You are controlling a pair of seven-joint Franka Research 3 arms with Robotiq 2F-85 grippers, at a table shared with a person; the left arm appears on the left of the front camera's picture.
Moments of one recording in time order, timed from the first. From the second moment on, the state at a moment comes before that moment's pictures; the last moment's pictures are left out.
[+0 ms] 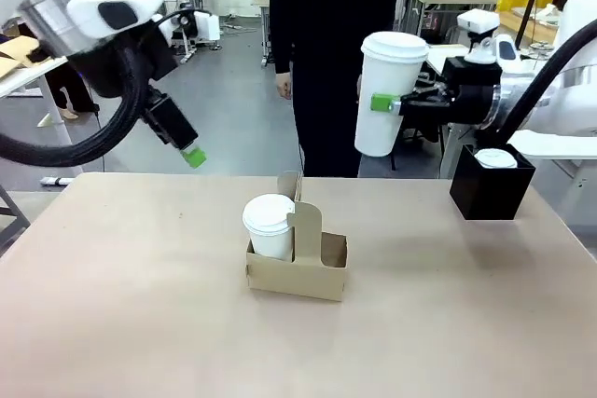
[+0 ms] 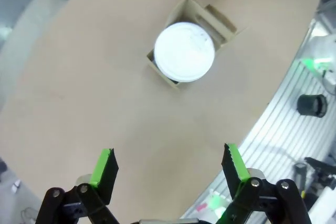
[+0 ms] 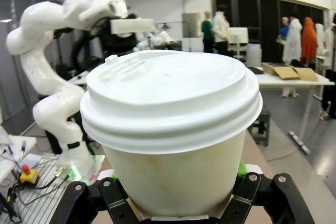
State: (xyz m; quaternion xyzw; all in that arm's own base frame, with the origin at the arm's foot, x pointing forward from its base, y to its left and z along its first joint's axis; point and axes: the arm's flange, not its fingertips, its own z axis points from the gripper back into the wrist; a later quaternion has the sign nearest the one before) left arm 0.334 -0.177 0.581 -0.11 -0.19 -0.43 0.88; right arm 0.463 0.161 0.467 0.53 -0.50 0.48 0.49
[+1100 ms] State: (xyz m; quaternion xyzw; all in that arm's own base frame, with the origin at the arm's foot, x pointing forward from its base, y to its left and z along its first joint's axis) left arm 0.318 -0.103 0.521 -0.09 -0.30 -0.55 0.77; right arm 0.444 0.236 0.331 0.61 -0.41 0.53 0.42
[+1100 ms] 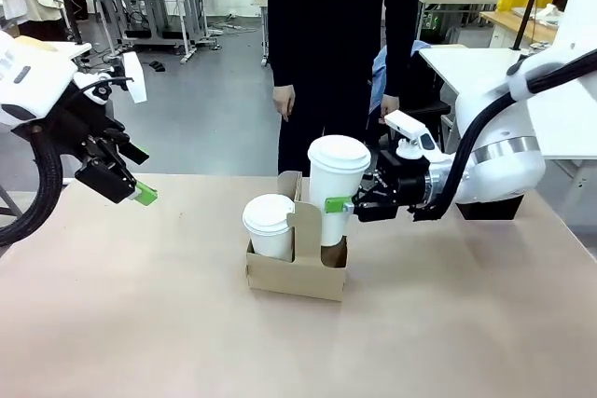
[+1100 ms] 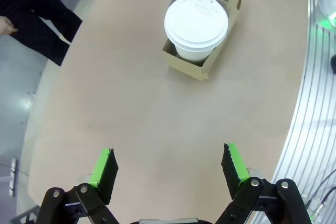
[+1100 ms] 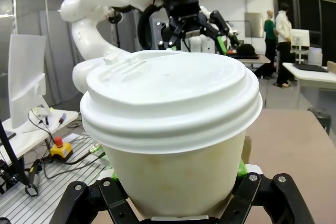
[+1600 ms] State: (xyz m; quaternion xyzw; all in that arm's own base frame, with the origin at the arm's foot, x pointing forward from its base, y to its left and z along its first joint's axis) left arm 0.318 -0.103 0.521 -0.09 -0.29 -0.55 0.77; right arm 0.450 0.237 0.292 0.63 -0.39 0.54 0.40
